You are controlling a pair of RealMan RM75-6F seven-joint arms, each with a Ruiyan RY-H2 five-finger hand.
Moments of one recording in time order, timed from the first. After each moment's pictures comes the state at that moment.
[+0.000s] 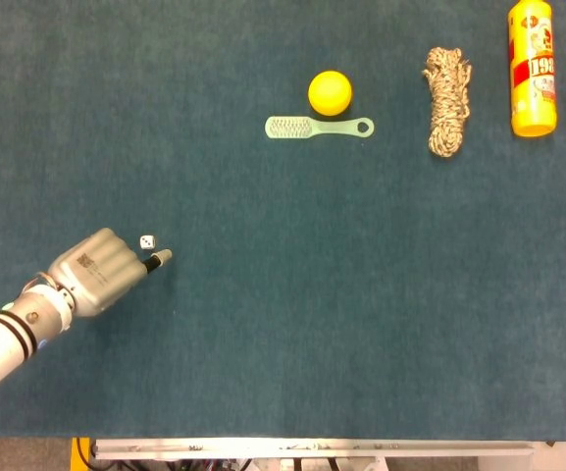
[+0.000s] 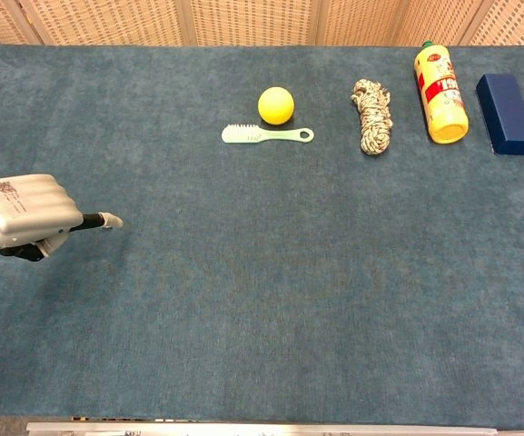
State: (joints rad) left arm -0.67 -1.03 0.07 -1.89 1.24 0.60 0.77; right arm 0.12 -1.16 0.07 -1.55 -1.57 1.50 0.04
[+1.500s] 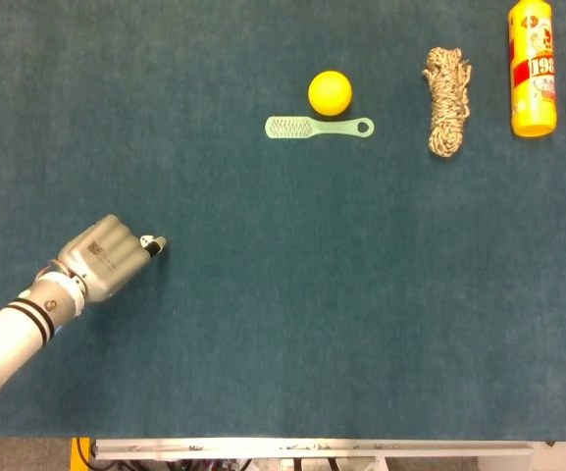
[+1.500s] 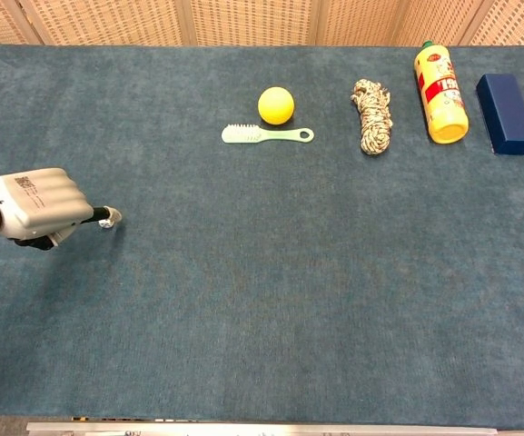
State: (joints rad) left arm -0.84 -1.14 0.23 -1.85 1.04 0.76 0.90; right arm 0.13 -1.16 0.06 -1.55 -1.55 1.47 0.03
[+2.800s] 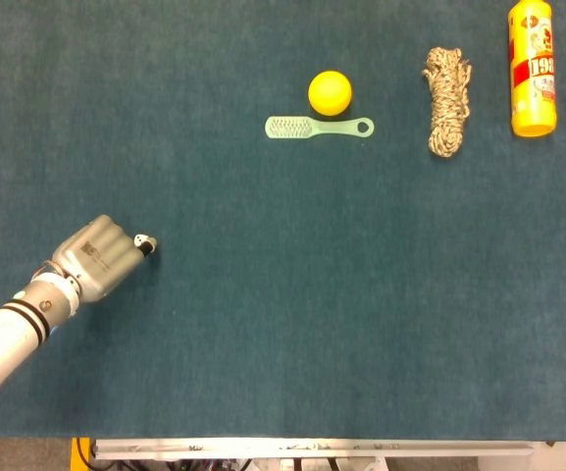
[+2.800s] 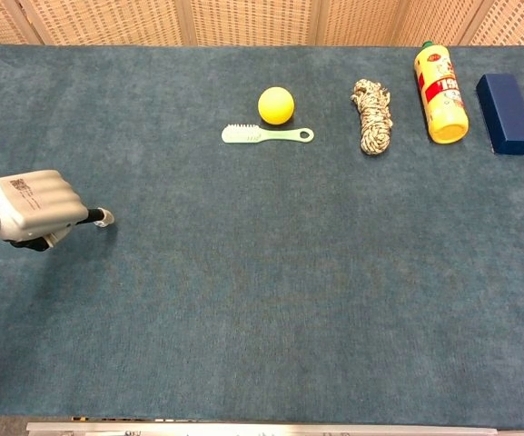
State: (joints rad) left arm -0.85 -1.15 0.28 -1.82 1.03 0.80 0.87; right arm 0.13 -1.16 0.06 -1.56 -1.55 1.47 0.02
